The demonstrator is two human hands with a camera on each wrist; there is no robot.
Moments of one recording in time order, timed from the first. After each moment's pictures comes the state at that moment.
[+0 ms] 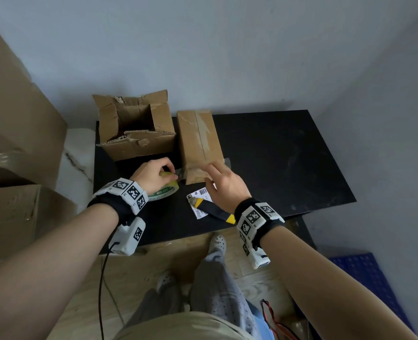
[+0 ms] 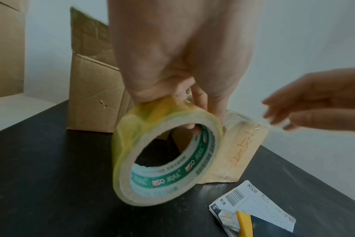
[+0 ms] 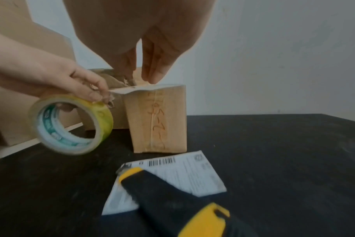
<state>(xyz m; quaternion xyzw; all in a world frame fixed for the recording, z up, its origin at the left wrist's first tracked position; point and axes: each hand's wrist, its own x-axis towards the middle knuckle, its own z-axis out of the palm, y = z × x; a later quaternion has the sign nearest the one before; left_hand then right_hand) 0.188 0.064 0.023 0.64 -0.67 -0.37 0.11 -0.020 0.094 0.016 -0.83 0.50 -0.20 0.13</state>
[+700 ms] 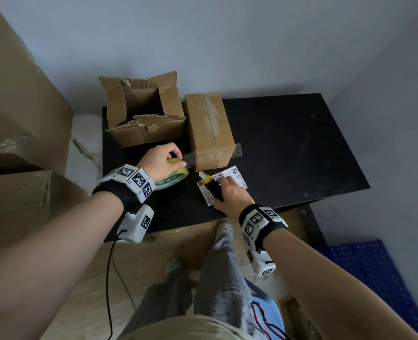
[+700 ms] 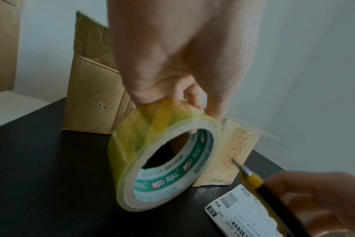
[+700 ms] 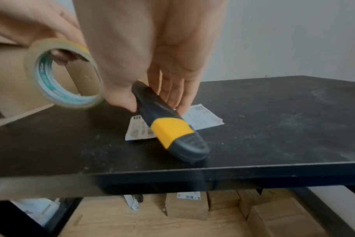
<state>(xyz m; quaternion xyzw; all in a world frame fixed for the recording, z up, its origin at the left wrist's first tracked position) 0.198 0.066 0.020 0.63 -0.67 -0.38 0.13 -0.010 0.126 -0.016 -0.72 0.64 0.04 0.27</state>
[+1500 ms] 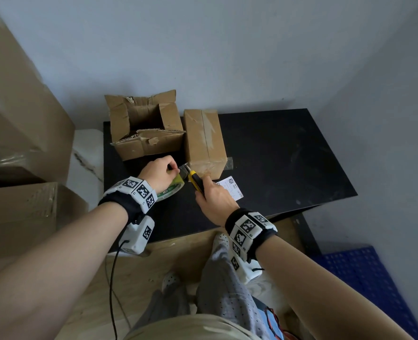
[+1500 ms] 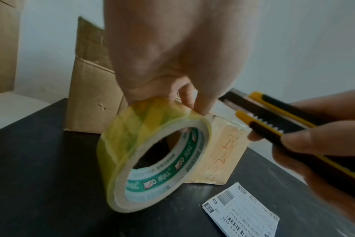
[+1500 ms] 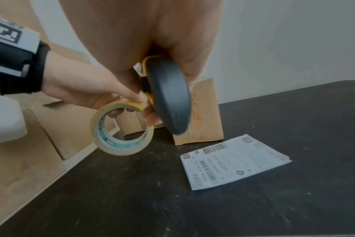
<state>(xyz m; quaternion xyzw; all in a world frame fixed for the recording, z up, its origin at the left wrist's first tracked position) 0.199 0.071 0.030 0.65 -0.67 -0.34 0.11 0.036 0.134 0.039 -0.70 0.63 -0.09 0.32</state>
